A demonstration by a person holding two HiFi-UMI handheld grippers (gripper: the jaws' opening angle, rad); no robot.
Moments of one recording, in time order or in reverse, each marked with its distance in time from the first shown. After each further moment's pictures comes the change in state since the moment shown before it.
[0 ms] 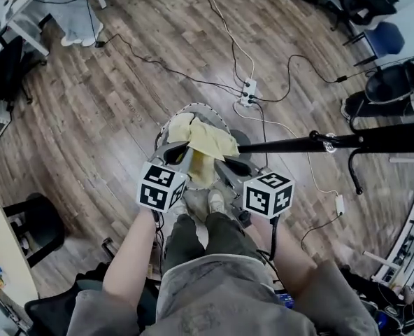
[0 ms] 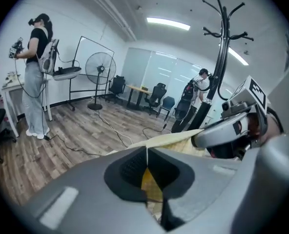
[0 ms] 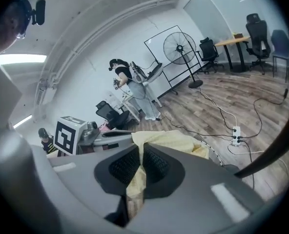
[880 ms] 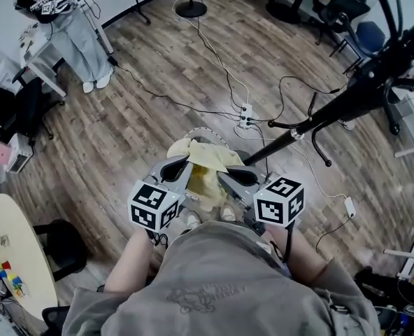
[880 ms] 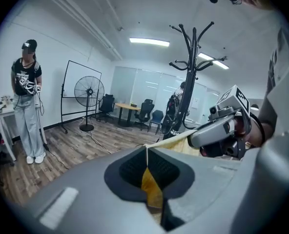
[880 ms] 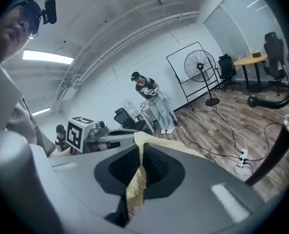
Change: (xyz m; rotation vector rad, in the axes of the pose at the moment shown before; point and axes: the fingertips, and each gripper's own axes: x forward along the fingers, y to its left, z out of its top) left arm -0.135 -0.103 0.114 0.128 -0.160 -0.069; right arm -0.137 0.126 0.063 -0.163 -0.107 0.131
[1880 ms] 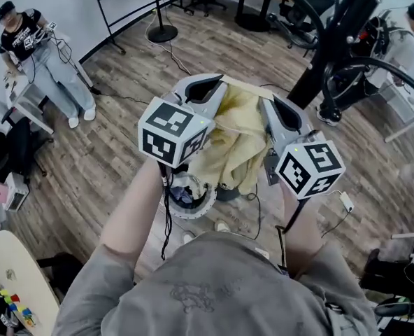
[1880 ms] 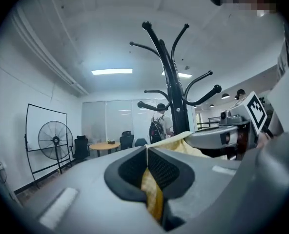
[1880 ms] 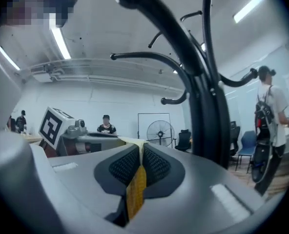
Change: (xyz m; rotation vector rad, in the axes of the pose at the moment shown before) left arm 0.112 -0.097 0.265 0.375 -0.327 -0.215; right arm -0.183 -0.078 0.213 -0.339 -0.593 -0.577
